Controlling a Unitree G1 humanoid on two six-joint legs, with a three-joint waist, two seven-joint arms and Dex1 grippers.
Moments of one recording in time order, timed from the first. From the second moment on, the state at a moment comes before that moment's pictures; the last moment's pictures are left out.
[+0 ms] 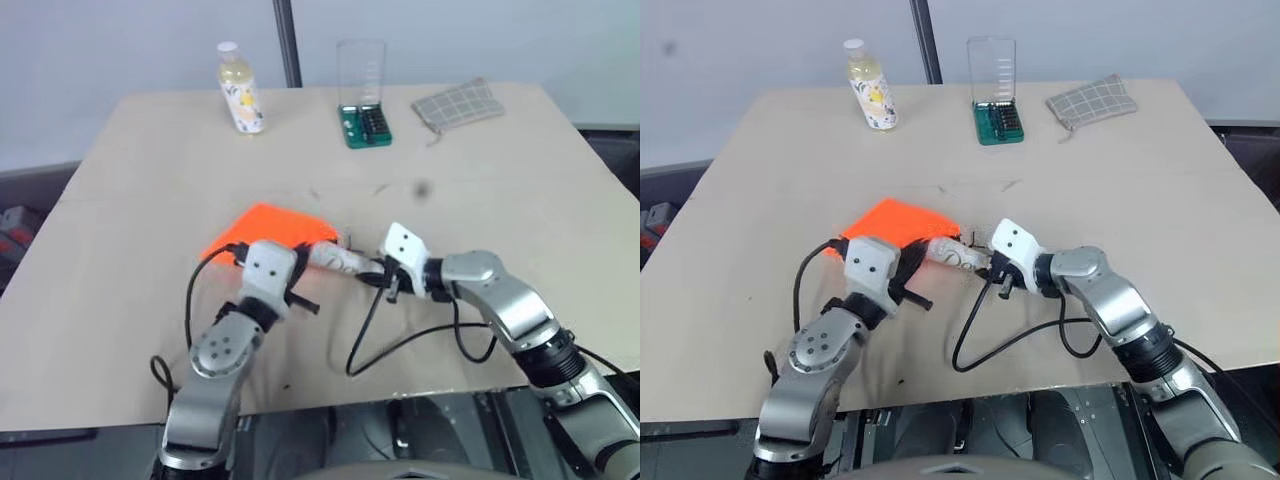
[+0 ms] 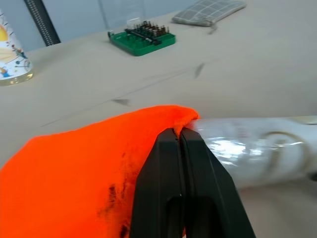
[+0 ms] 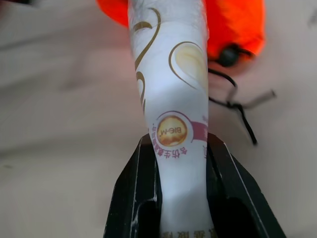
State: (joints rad) left arm 0.07 0.24 -0.09 -0.63 -0.03 0.45 -0.33; right arm -0.51 -0.41 0.40 -0.16 0.18 0.66 0.80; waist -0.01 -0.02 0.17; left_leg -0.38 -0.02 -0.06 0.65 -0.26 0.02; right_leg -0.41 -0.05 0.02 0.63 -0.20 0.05
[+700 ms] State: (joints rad) left arm 0.07 0.35 -0.18 -0.63 -0.06 0.41 -0.46; right arm -0.65 -0.27 0.42 -0.06 0.15 0.68 0.78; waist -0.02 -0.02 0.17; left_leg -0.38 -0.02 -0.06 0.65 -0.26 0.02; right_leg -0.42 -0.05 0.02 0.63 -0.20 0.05
